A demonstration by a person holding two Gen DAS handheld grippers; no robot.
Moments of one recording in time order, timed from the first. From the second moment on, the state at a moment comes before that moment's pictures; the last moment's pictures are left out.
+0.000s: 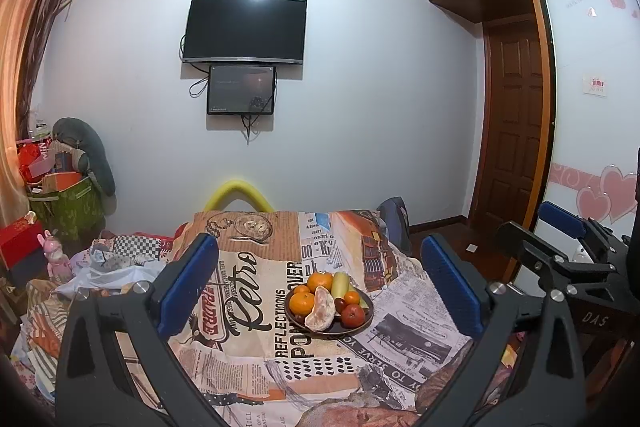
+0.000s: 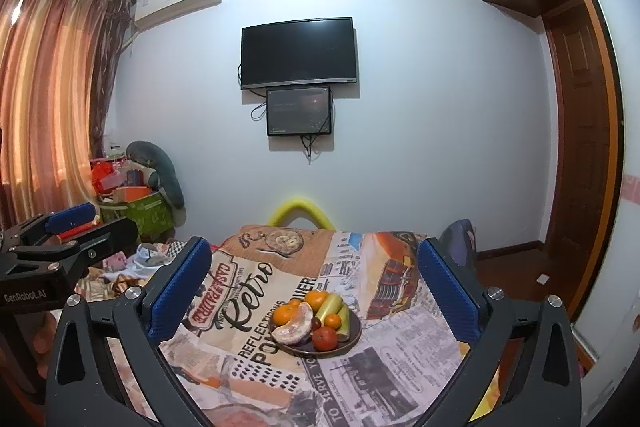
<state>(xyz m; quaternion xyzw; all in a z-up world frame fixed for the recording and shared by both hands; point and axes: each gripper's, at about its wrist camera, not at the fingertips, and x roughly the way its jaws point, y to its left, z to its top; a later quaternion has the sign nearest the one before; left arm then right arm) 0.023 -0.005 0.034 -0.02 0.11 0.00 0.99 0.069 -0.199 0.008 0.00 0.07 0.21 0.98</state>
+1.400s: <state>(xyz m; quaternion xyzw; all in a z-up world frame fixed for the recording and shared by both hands) 0.023 -0.007 0.036 -0.02 0.11 -0.01 0.99 0.066 -0.201 0.011 0.00 0.08 0.21 0.98</state>
